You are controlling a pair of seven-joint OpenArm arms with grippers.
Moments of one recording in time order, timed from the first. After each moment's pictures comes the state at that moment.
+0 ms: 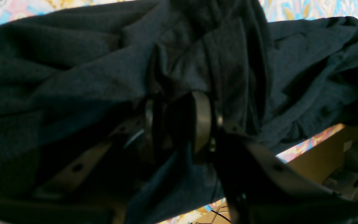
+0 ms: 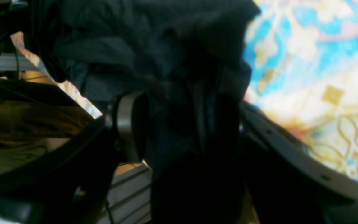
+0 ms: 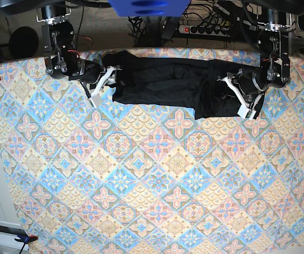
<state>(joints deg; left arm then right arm) 13.0 -23.7 -7.8 95.3 -46.7 -21.8 59.4 -14.7 16.3 -4.5 93.2 50.1 18.1 -58.4</state>
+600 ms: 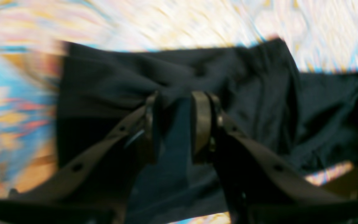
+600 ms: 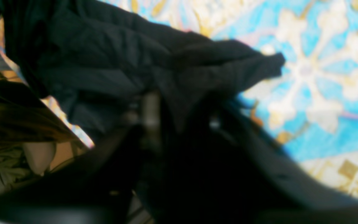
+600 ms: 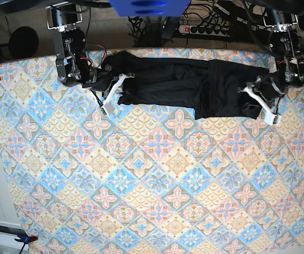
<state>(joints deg) 12.8 -23.2 -21.5 95.3 -47.0 -21.9 59.3 -10.3 11.3 -6.2 89.9 41.3 17.6 -57.7</state>
